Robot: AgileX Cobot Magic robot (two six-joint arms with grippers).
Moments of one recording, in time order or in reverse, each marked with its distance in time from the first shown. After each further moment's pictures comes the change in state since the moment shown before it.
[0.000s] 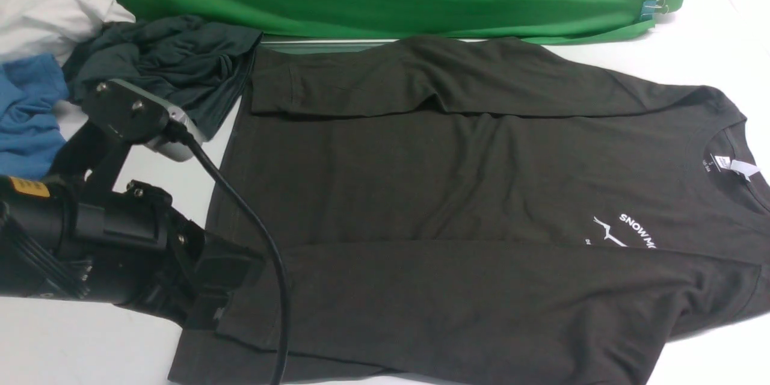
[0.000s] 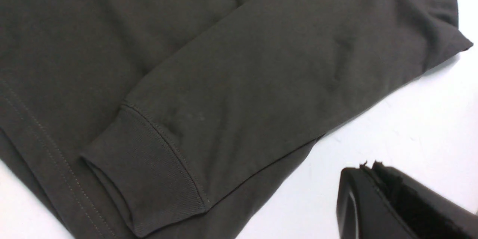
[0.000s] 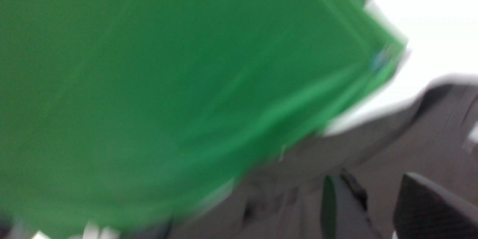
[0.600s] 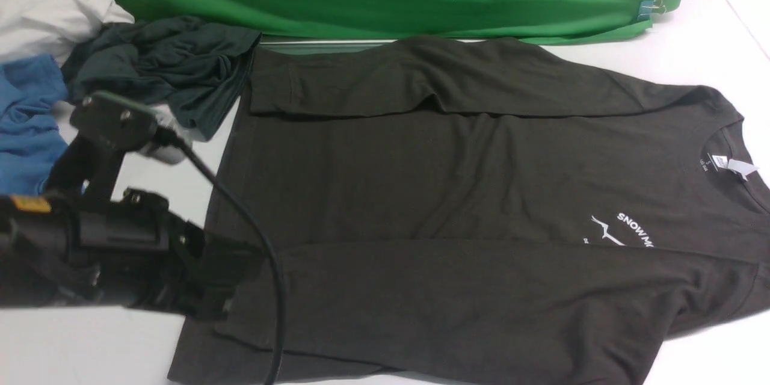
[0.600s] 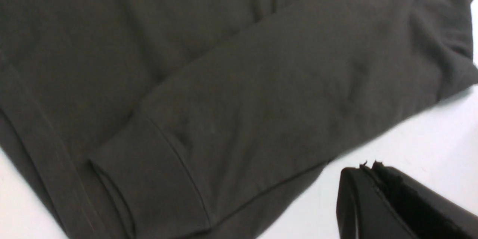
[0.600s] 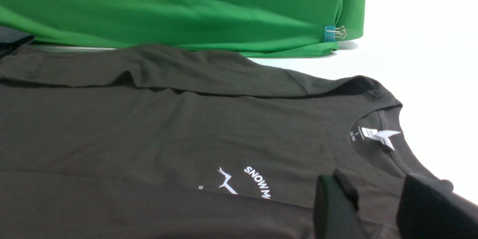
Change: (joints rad) right arm -0.061 -0.050 0.093 -0.304 0.075 -0.384; left arm 0.001 -0.009 0.051 -0.052 -0.112 -0.005
